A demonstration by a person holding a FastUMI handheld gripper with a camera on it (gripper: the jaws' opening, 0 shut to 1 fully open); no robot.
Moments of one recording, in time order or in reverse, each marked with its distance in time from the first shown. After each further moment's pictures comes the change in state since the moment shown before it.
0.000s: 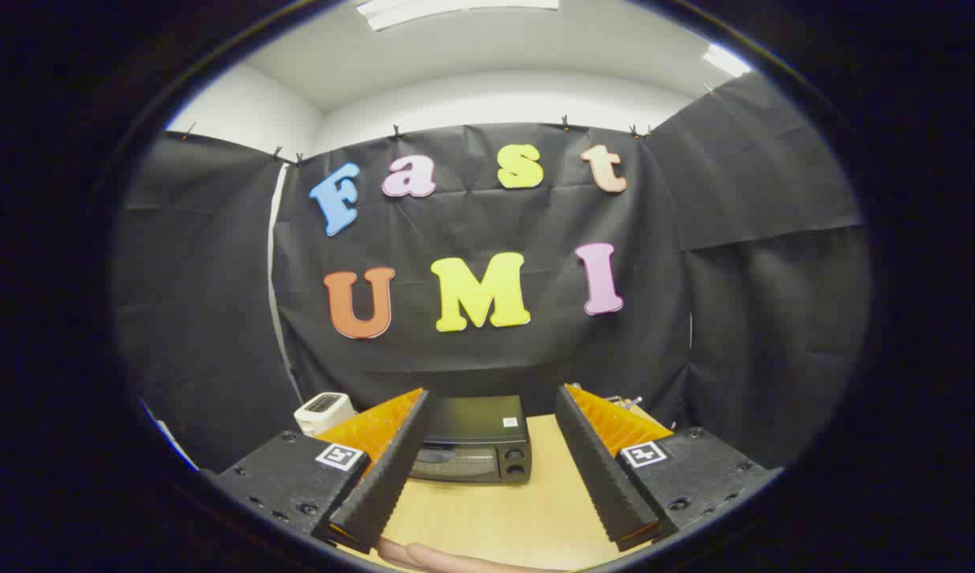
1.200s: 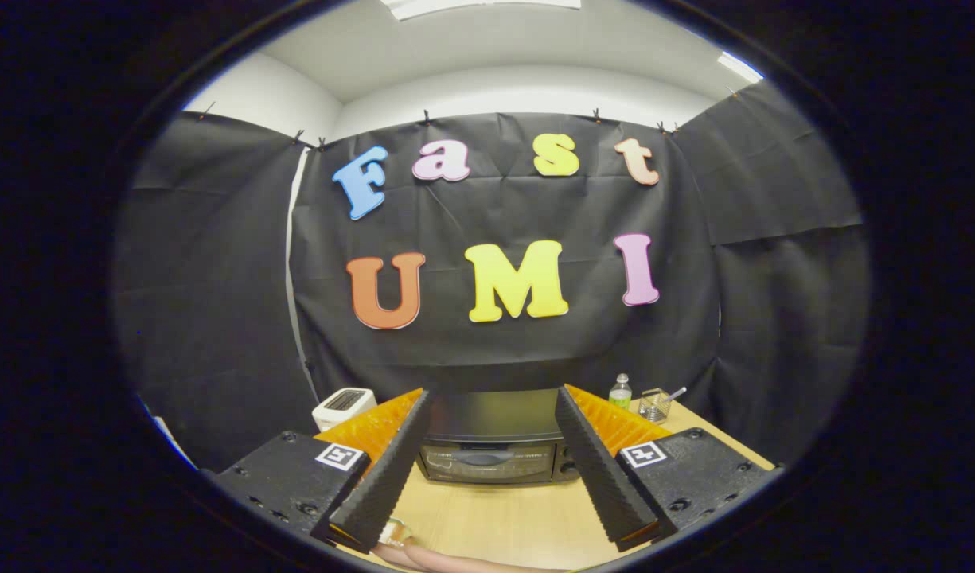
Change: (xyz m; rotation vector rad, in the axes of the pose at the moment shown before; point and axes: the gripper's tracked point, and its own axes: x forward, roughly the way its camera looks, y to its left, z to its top) arm 0.070 0.092 -0.059 0.021 0.030 0.027
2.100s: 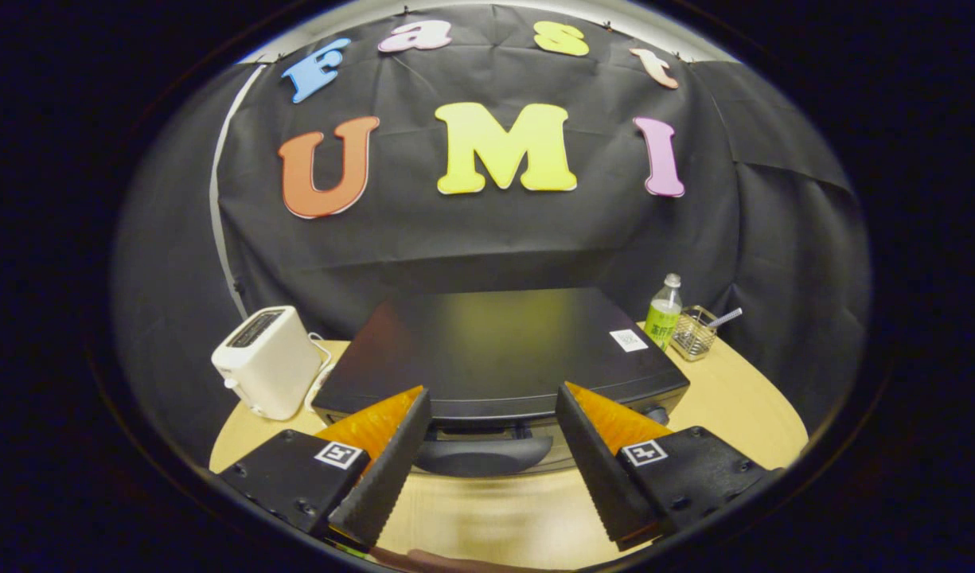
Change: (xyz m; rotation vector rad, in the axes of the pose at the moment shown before) arm 0.209 0.003 -0.184 -0.027 0.400 -0.108
